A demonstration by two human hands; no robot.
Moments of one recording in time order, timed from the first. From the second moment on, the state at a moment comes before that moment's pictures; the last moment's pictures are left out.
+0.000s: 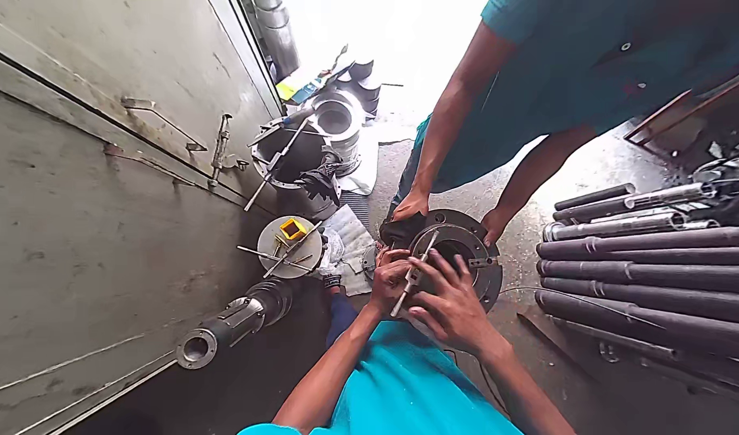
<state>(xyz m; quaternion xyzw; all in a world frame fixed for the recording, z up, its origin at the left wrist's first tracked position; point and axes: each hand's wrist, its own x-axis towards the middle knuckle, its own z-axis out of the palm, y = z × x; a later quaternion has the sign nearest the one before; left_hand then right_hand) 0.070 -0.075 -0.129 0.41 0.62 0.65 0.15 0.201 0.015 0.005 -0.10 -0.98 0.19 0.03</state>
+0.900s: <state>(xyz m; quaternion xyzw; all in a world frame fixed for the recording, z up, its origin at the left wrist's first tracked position) 0.128 -0.057 -0.057 0.58 0.63 0.50 0.11 0.302 0.005 -0.025 -0.46 -0.57 0.60 0.33</state>
